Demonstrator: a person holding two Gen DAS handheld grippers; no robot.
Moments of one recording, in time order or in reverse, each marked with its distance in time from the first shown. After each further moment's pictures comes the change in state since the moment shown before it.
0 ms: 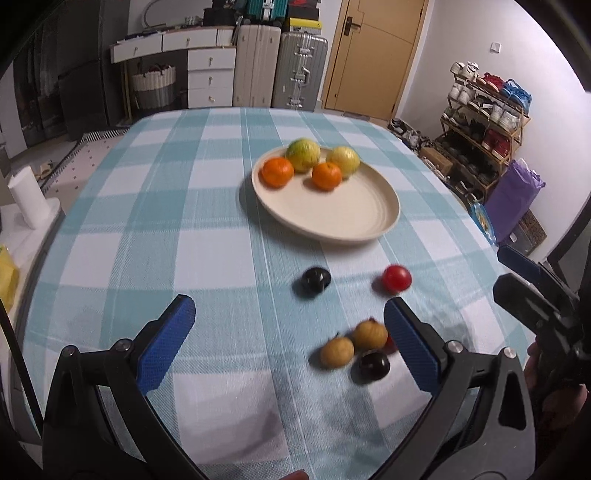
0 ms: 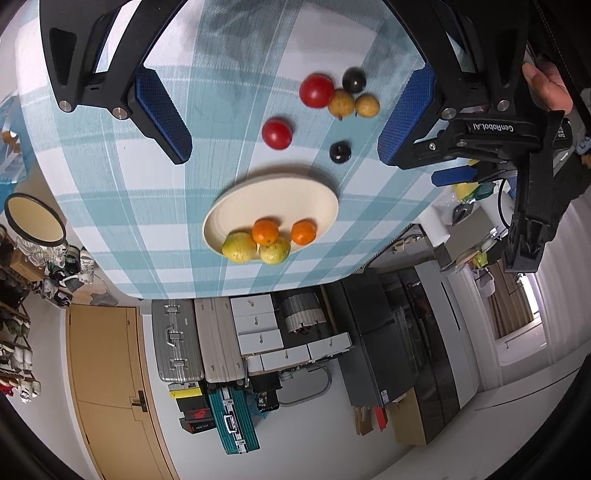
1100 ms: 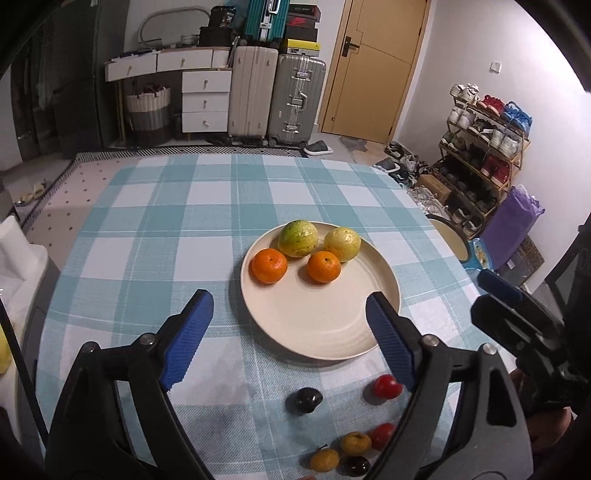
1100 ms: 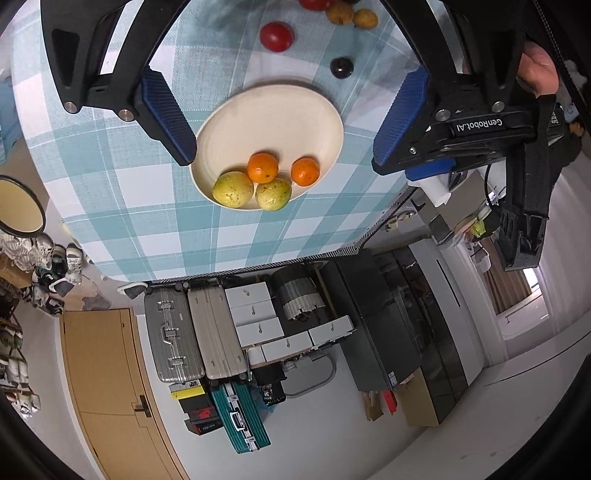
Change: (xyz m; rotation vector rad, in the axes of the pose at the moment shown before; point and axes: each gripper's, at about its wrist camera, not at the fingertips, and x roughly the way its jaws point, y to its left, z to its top) left arm 0.017 -0.006 0.108 -0.008 -0.091 -0.004; right arm 0.048 -0.020 0.079 0.072 -0.041 0.043
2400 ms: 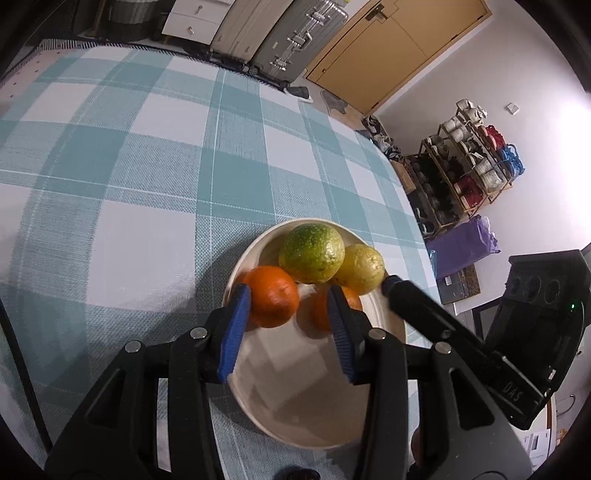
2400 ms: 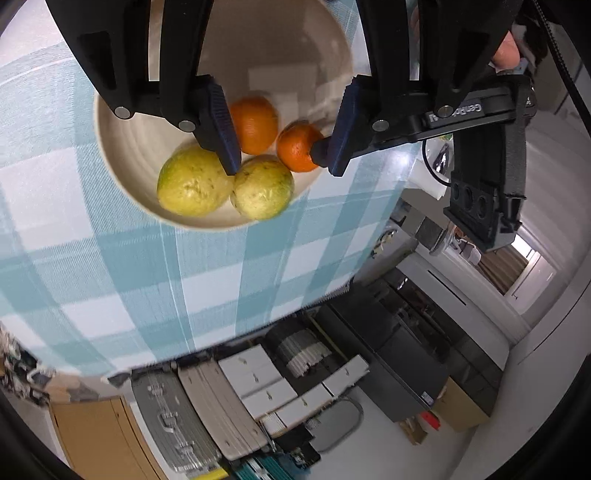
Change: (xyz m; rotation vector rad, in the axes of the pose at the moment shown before) left arm 0.171 0.070 0.047 -0.291 0.268 -0.302; right arm 0.160 -0.033 0.032 0.229 0.236 0.124
